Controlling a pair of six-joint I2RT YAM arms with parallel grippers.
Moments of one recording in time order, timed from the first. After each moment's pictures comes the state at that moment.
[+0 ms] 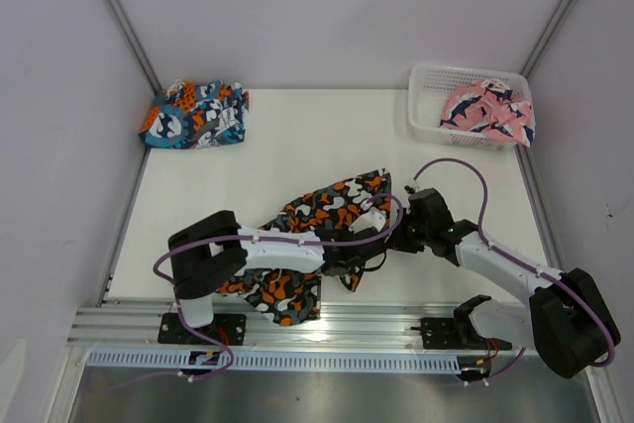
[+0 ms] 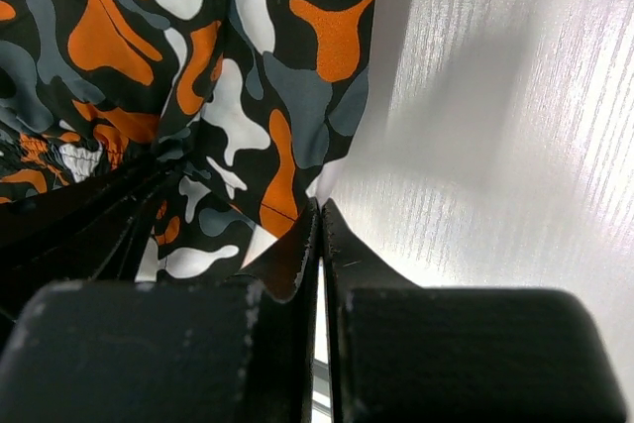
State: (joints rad) left arm -1.23 1.82 1.07 -0.32 -0.50 -0.46; right arm 0.51 1.16 0.52 -0.26 -0.15 0.62
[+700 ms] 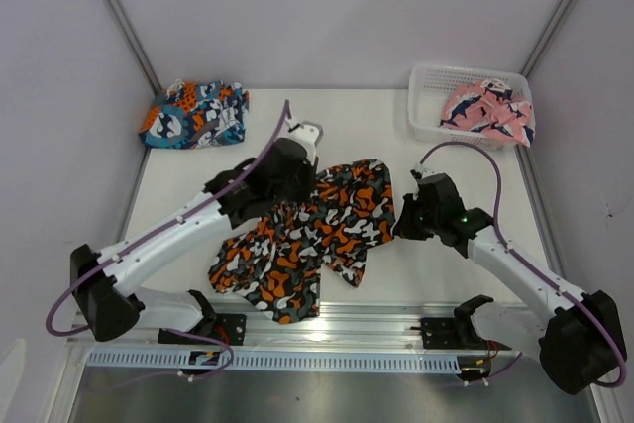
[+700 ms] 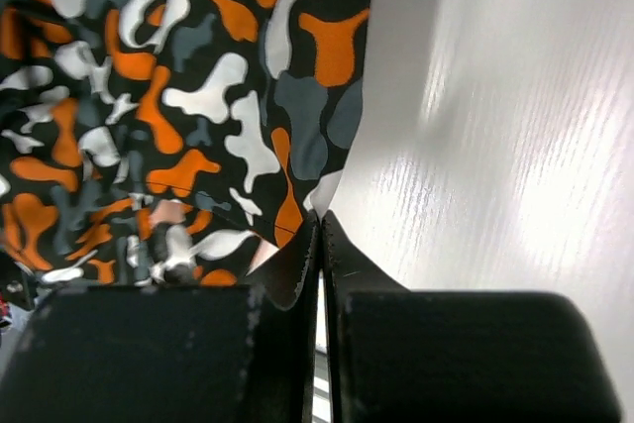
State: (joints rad) left arm -0.86 1.30 1.19 -0.56 -0.23 -0.35; right arm 0.48 1.08 0.67 -0.46 -0.12 0.51
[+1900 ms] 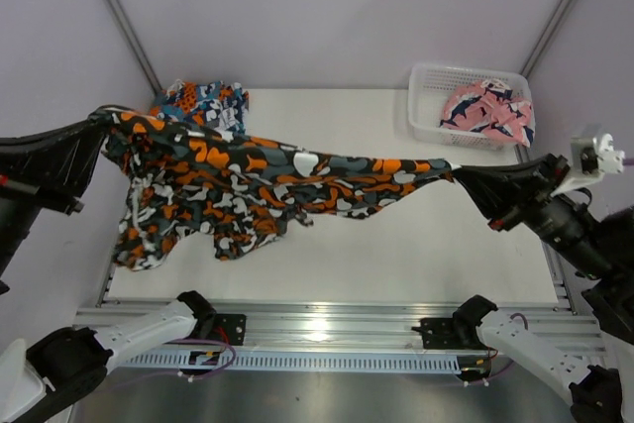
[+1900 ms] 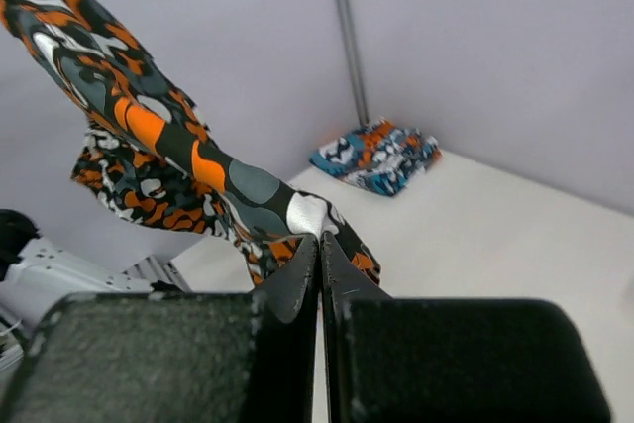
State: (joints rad) left arm -0.68 0.91 2.22 -0.95 -0.19 -0.12; right arm 0.63 0.69 1.53 -0.66 -0.17 0.26
